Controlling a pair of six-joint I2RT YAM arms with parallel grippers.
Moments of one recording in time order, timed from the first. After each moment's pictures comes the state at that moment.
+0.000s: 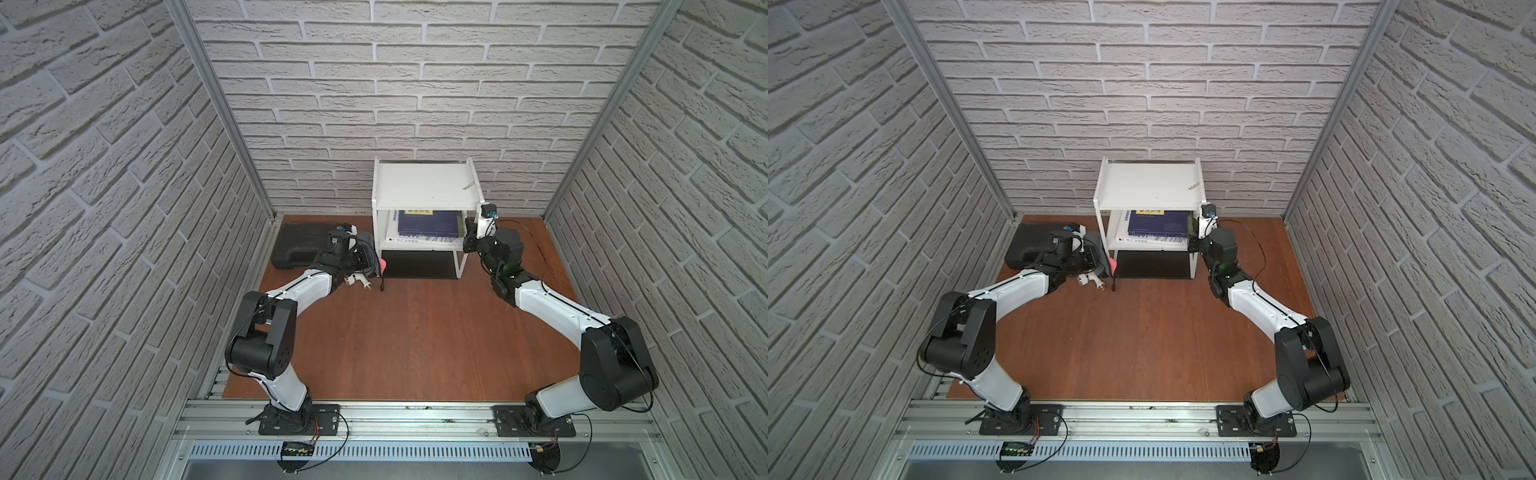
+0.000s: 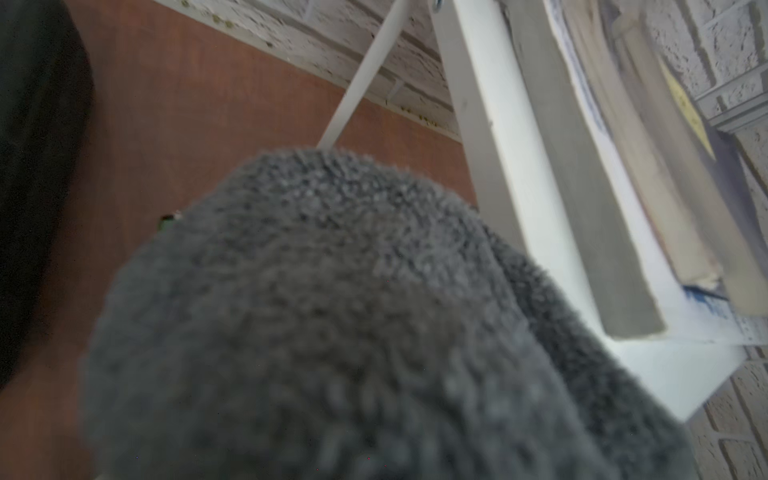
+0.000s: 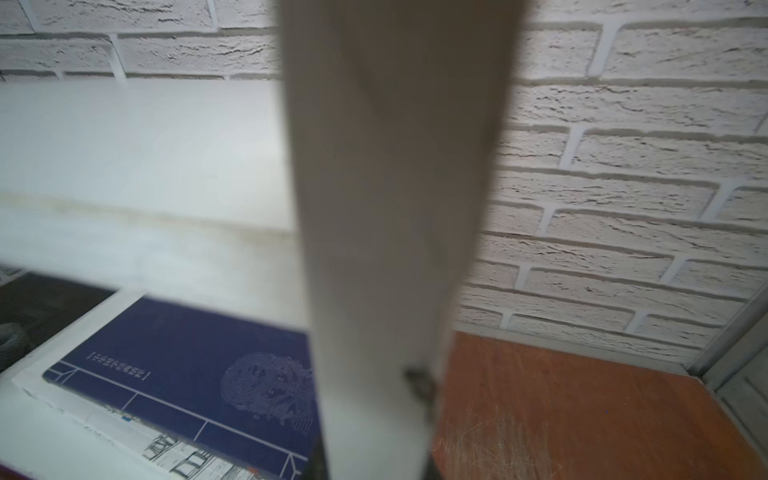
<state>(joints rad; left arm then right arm) -0.20 1.67 1.00 0.06 0.29 -0.53 0.27 1.49 0.94 0.45 0.11 0.05</state>
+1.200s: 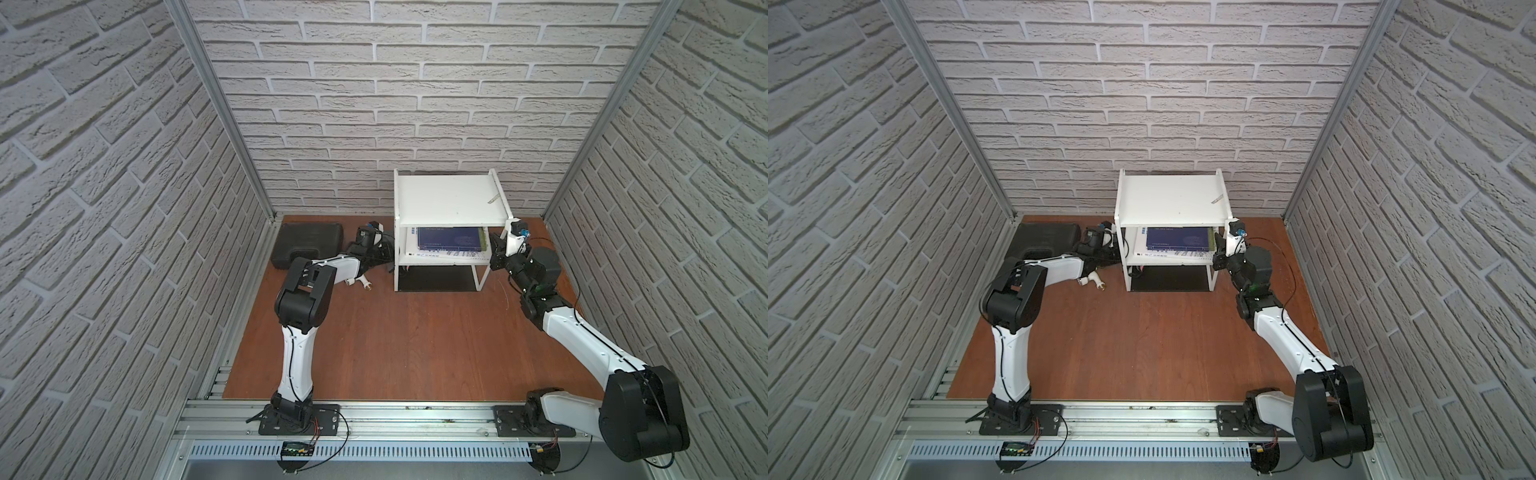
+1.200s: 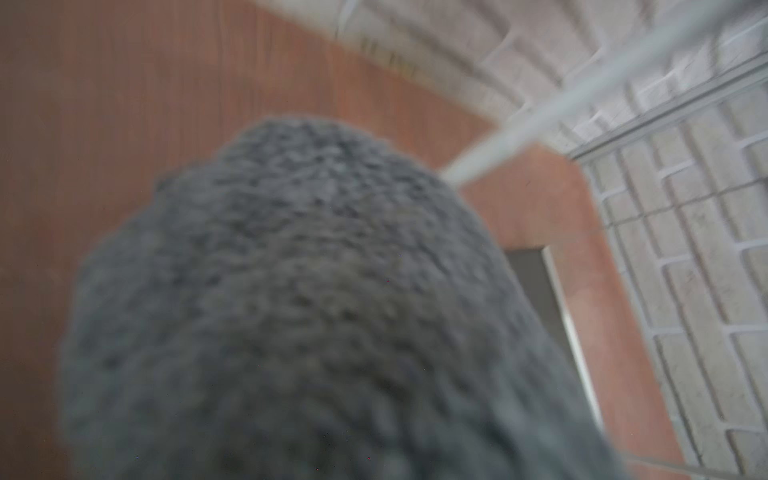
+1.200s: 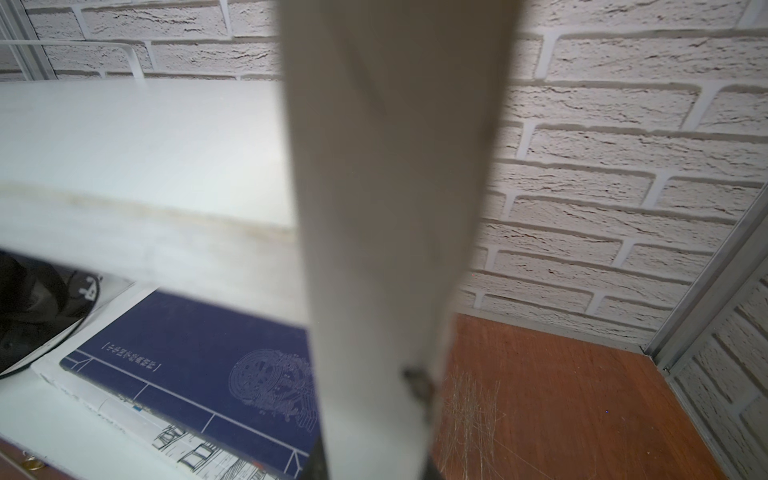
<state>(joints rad) -0.27 2.14 1.31 0.15 0.37 -0.55 0.08 1.23 0.71 0.42 -0.14 0.02</state>
